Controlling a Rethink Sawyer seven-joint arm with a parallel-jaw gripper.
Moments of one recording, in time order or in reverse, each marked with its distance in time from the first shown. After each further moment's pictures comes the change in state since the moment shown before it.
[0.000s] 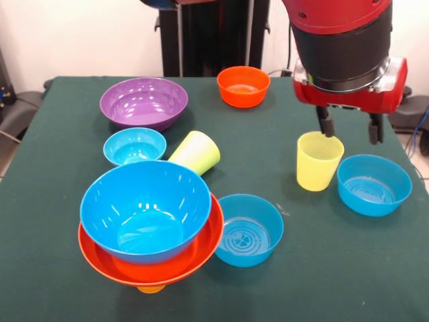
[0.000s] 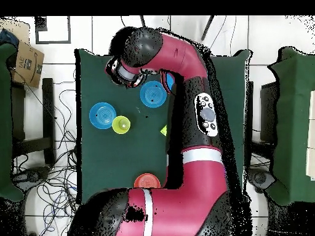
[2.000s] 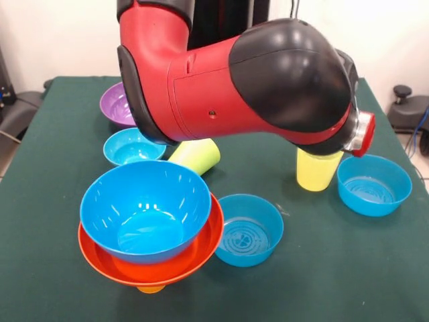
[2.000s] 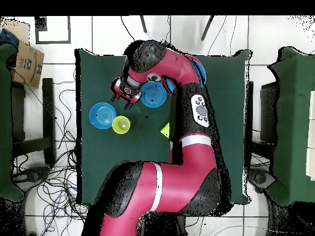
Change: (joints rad) arm -0.017 0.248 0.048 -0.146 0.015 0.301 0.000
